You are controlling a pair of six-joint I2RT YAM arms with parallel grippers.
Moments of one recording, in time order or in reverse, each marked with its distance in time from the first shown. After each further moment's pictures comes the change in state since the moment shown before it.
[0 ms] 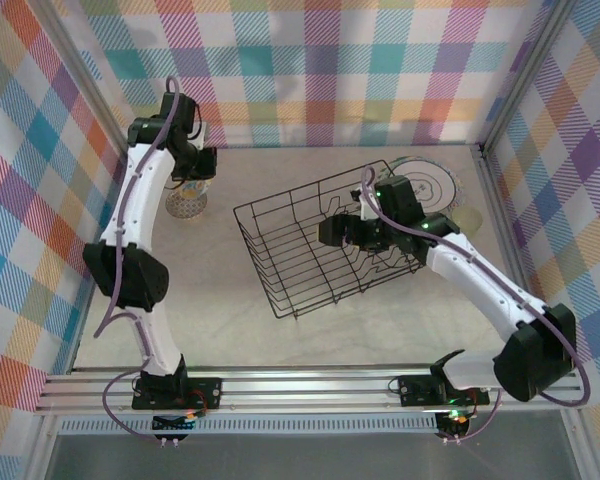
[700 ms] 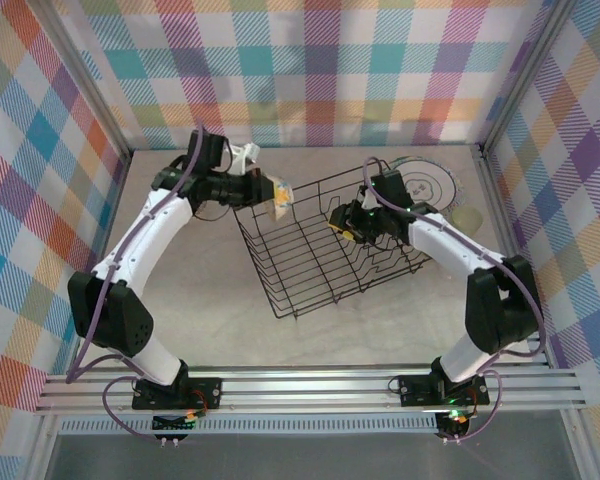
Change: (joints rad) left arm -0.184 -0.351 -0.584 0.553 0.627 -0.291; right arm -0.107 0.275 0.016 0.189 -0.018 0.308
